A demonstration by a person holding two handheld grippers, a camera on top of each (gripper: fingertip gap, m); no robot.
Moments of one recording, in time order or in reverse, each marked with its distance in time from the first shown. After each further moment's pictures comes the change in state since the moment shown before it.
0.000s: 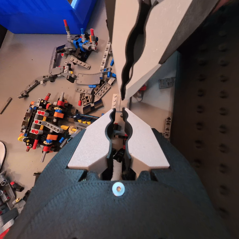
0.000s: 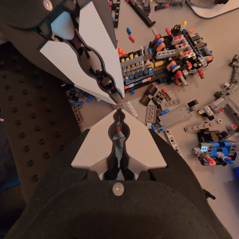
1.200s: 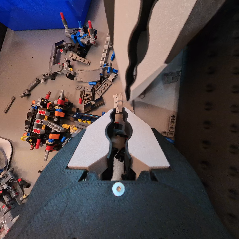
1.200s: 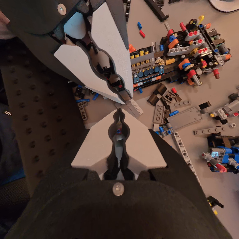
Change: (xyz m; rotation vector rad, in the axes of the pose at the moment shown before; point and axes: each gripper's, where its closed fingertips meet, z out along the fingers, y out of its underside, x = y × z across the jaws) left arm -0.002 0.006 0.005 -0.046 -0.028 0.037; right arm -0.009 0.005 0.003 -0.031 -0.046 -0.012
